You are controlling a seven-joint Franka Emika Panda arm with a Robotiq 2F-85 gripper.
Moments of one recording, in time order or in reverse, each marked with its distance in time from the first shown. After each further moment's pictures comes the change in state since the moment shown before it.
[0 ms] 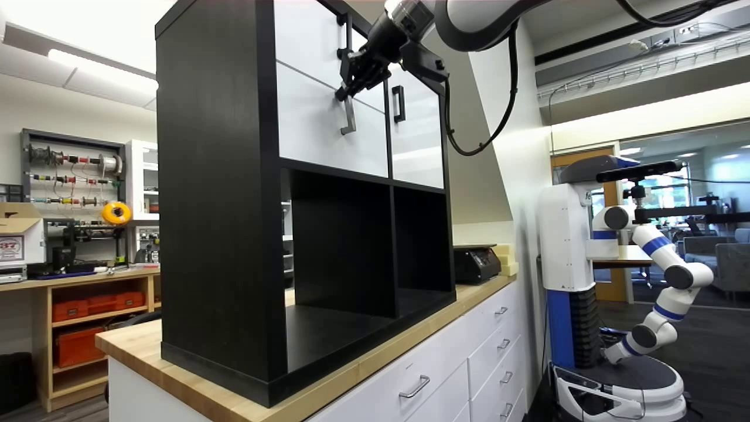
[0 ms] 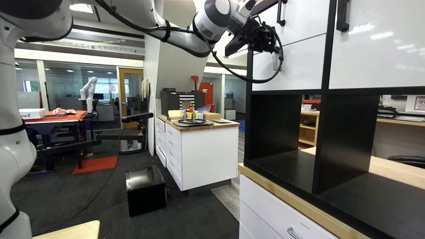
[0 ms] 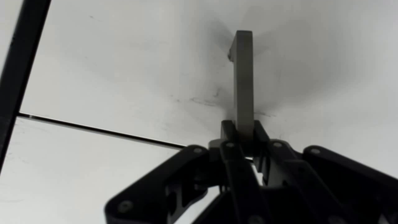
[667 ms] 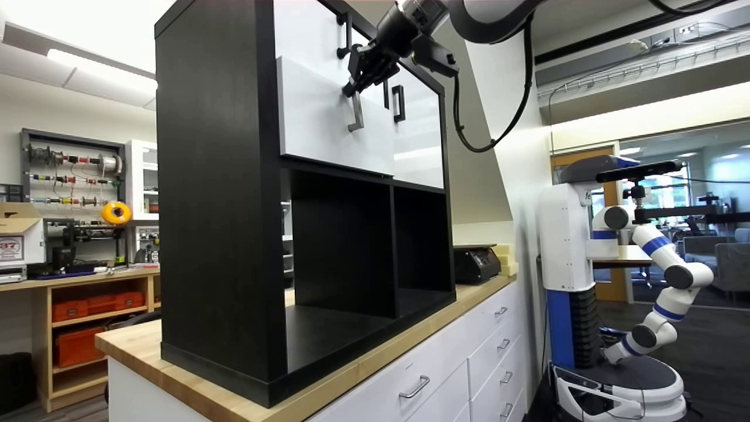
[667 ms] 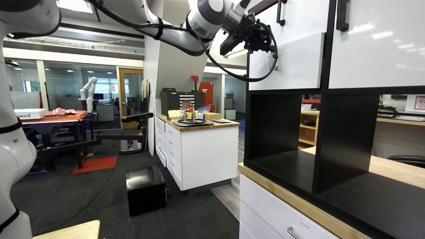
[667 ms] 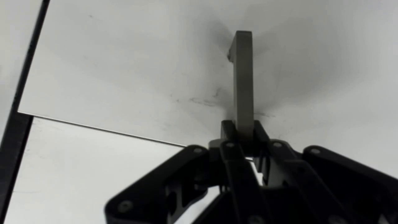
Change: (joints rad) arm 0.000 -0.071 0.000 -0.083 0.004 0.009 -0.002
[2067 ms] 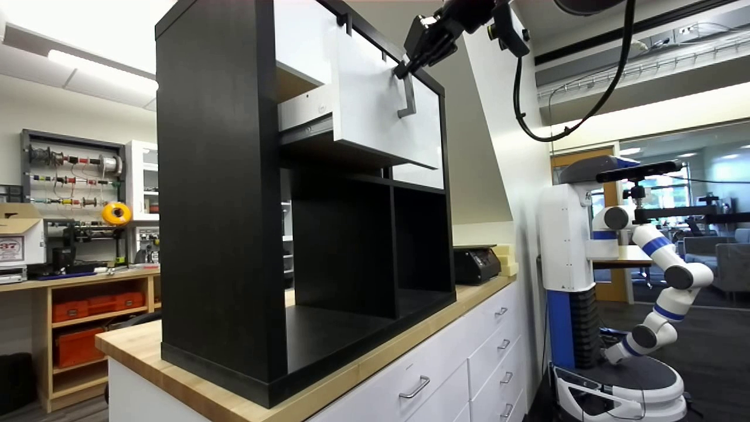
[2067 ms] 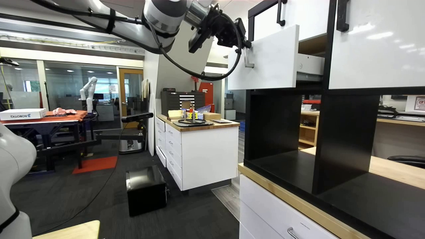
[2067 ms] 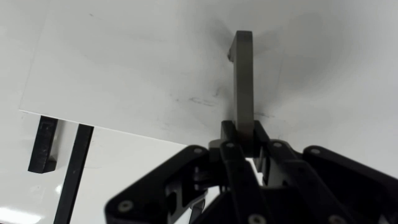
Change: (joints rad) arm 0.000 -0.374 -0.010 -0.410 0.003 0.061 0.012
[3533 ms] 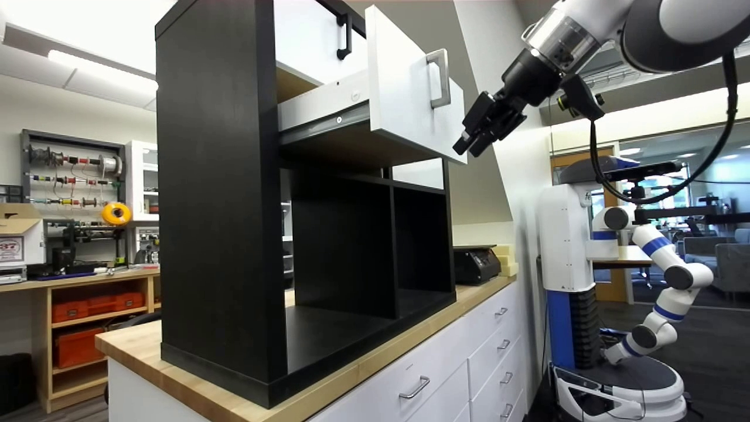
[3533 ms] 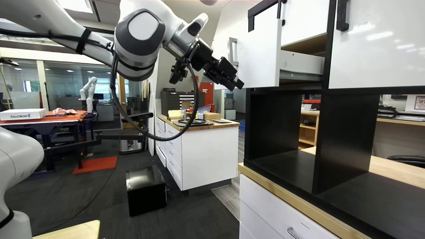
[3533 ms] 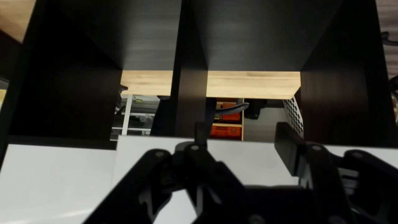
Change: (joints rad) arm -0.160 -0.226 0.060 -0.428 0.196 0.024 0.007
